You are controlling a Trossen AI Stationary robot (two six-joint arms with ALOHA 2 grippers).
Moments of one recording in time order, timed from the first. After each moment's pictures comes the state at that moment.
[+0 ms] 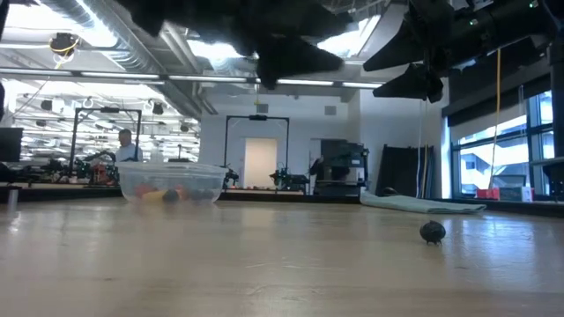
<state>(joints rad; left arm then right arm) -0.22 1.69 0.95 0.39 -0.04 -0.15 0.14 1.03 0.50 0.19 0.49 0.41</state>
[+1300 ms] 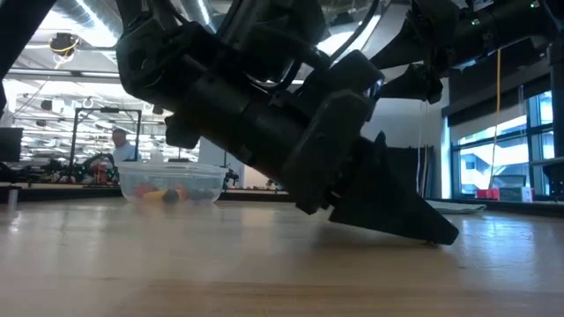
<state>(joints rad) -0.30 2.27 1.19 0.61 -0.10 -0.14 0.14 1.03 0.50 0.18 0.45 0.41</state>
